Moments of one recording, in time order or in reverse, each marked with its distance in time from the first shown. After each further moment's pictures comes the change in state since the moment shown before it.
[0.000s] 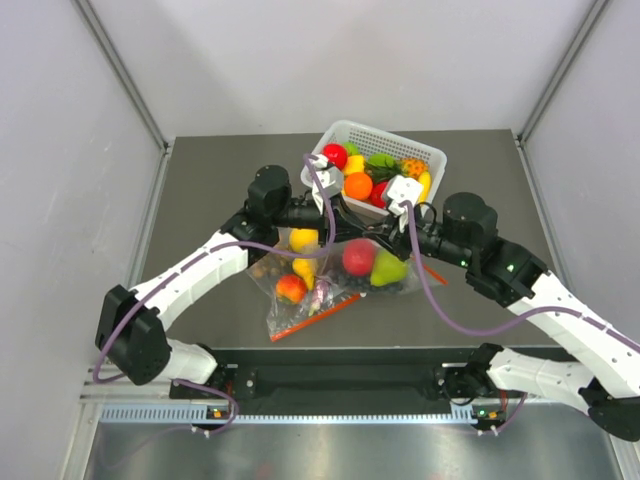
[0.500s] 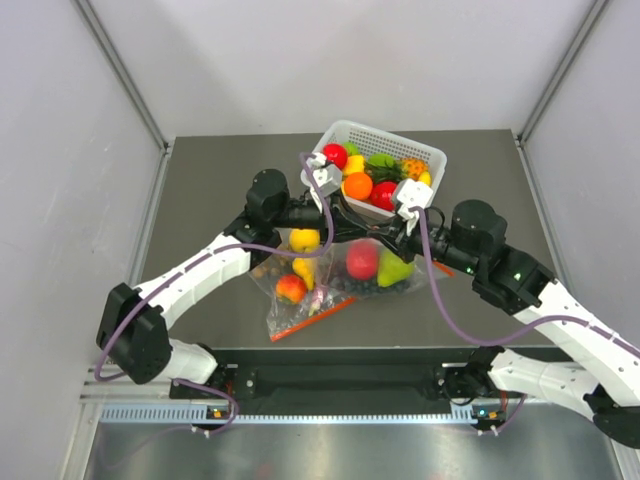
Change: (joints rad) left arm -0.006 0.004 -0.039 0.170 0.012 -0.140; right arm 0.000 -0.057 -0.043 0.033 0.033 0.005
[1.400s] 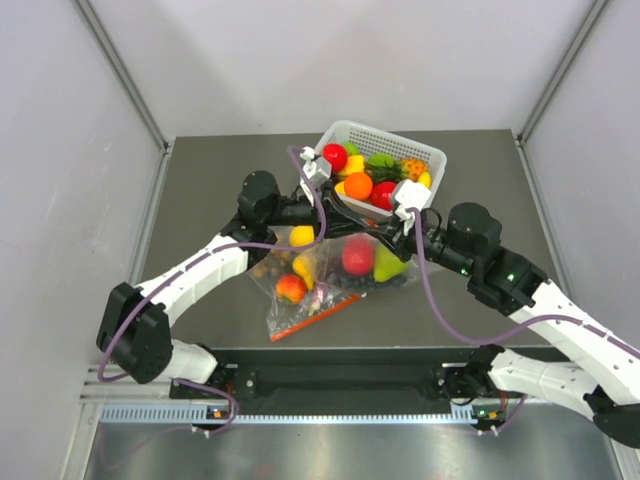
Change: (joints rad) left arm 0.050 0.004 -0.047 0.143 0.009 -0.161; right arm 0.000 -0.003 -0.050 0.064 0.042 0.003
